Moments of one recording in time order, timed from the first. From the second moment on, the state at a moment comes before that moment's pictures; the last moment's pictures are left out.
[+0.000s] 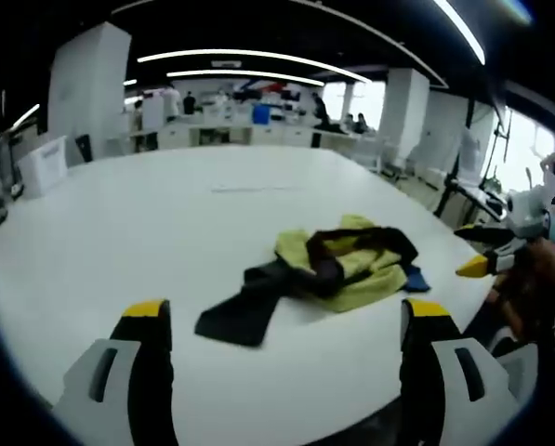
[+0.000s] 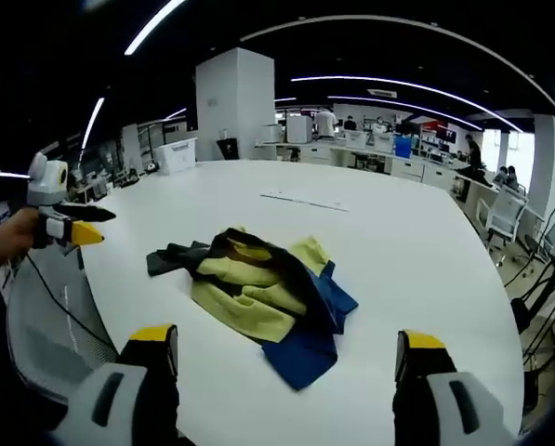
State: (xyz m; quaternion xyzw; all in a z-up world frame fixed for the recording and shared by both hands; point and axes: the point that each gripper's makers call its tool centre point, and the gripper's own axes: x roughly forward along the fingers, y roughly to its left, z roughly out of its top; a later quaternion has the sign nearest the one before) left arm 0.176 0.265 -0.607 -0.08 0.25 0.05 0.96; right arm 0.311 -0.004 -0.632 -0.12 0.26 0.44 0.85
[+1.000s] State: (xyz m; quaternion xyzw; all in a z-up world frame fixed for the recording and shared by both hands) left arm 0.175 0.278 -0.610 -0.08 0.24 0.06 0.97; right arm 0.311 -0.004 -0.630 -0.11 0.26 0.43 0.86
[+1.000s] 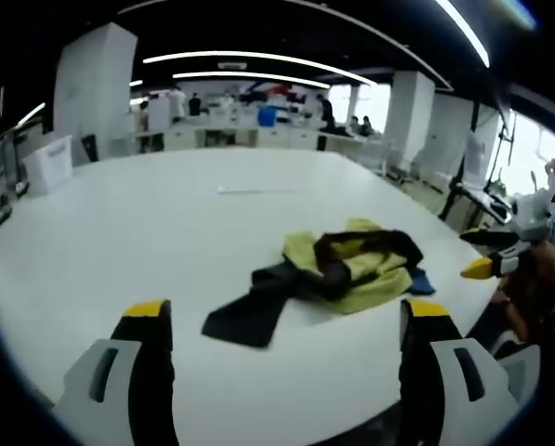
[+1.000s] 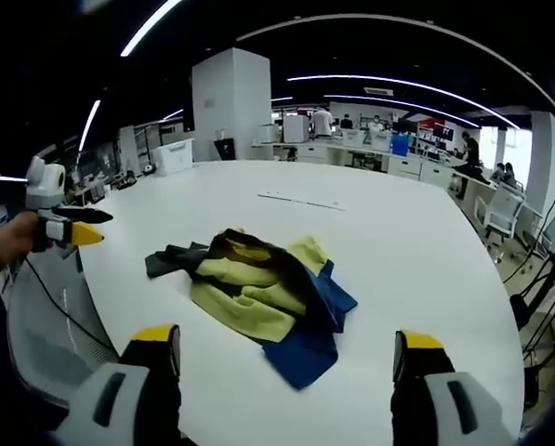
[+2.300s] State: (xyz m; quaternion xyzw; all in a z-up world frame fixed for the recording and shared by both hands) left arm 0.241 0.214 -0.630 -0.04 0.21 0.00 0.98; right arm 0.356 0.022 -0.654 -0.11 0.25 0.45 0.85
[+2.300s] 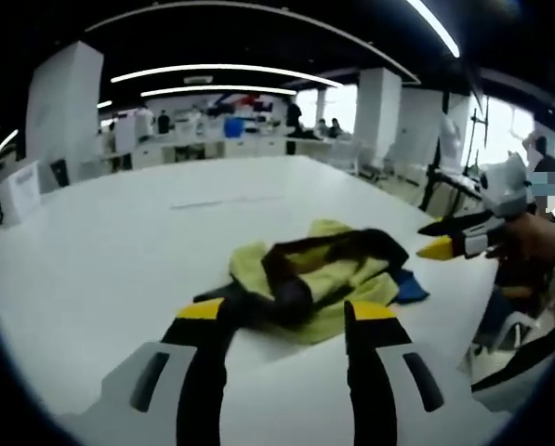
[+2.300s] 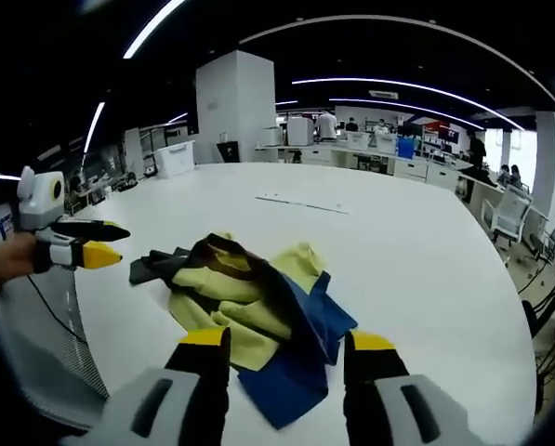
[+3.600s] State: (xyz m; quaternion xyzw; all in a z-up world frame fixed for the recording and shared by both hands) left arm 0.282 0.184 -0.694 0.04 0.28 -0.04 0.96; right arm 0.379 0.042 -0.684 -0.16 0.25 0.46 0.84
